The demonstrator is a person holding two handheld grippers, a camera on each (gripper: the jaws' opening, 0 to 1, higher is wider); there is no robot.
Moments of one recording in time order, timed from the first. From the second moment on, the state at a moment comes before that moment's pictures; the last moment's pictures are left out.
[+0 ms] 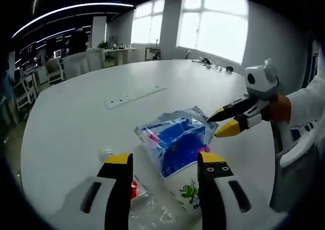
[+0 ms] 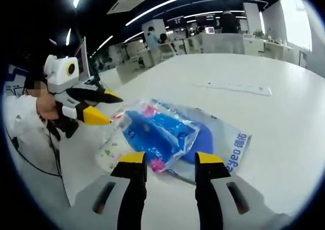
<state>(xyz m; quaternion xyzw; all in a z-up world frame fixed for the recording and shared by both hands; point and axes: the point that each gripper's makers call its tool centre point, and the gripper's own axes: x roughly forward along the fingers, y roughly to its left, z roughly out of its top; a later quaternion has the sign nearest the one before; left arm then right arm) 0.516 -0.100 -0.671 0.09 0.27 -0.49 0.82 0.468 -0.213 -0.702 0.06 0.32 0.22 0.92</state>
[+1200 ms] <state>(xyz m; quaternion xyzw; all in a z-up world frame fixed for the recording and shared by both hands) 0.526 -0.104 -0.703 0.15 0.29 -0.47 0.82 0.474 -0.210 -0.723 0.07 0.33 0.19 0.92</state>
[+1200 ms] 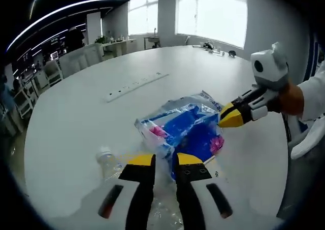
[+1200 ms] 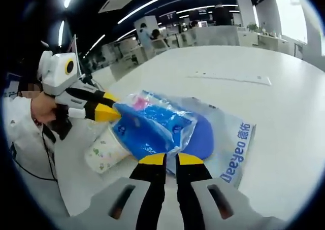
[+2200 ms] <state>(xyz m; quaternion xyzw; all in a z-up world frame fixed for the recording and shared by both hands) 0.525 -0.107 -0.678 0.14 0.27 -0.48 0.83 0.474 -0.212 -0.694 0.08 0.29 0.19 0.93</state>
